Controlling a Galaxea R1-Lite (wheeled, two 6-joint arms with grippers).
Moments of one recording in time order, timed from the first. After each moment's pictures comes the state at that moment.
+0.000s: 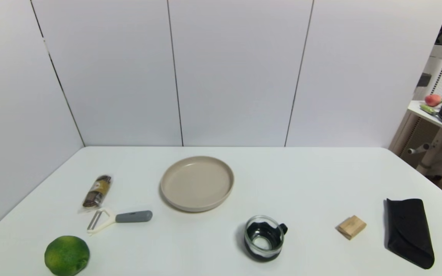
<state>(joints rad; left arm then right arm) 0.01 0.00 0.00 0.00 0.00 0.00 0.00 0.00 0.00 0.00 0.00 0.00</state>
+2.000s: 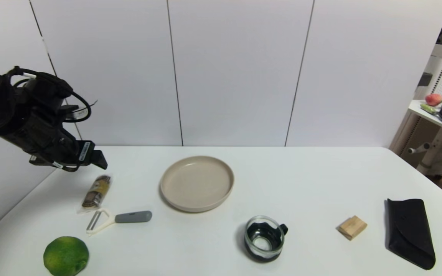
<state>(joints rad) 0.02 1.84 -1.47 0.67 0.05 -0.01 0.00 0.00 0.00 0.00 0.00 0.00</state>
